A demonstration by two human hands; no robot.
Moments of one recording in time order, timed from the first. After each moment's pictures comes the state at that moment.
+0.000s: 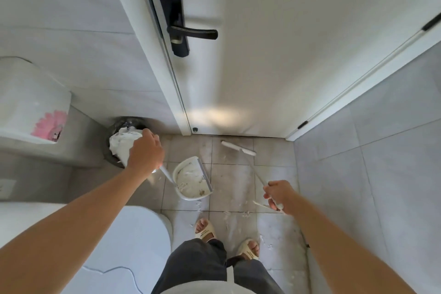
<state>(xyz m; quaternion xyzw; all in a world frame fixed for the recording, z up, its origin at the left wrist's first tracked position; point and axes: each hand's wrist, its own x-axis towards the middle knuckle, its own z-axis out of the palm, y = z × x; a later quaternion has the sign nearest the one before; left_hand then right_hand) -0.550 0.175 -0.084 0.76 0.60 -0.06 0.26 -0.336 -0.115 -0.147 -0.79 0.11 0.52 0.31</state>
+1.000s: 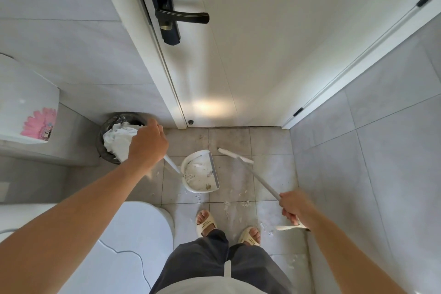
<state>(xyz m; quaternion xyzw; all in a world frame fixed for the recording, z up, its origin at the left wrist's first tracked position) -0.544 0.168 -0.087 0.82 0.52 -0.04 0.23 -0.354 -0.178 -0.147 -0.84 0.08 0.52 0.18</state>
